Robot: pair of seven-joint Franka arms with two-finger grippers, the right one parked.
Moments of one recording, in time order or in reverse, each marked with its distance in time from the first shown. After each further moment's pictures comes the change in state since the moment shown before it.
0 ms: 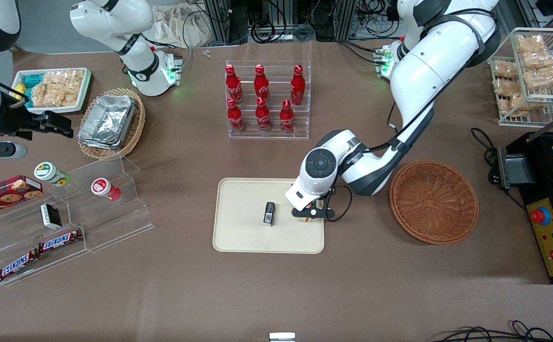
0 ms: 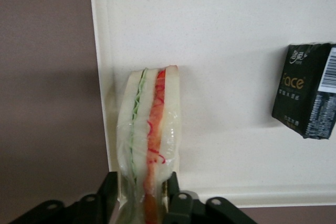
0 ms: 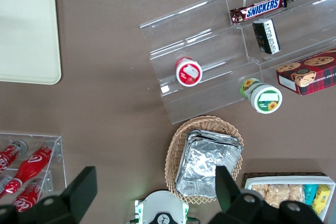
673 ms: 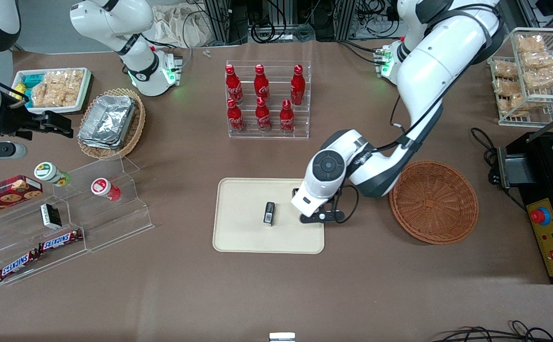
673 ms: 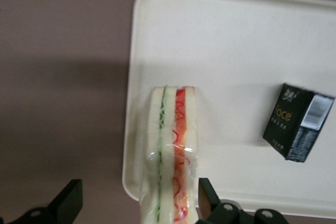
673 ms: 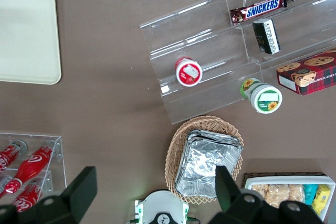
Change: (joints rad) arm 0.031 -0.046 0.000 0.070 -0.065 -0.097 -0.073
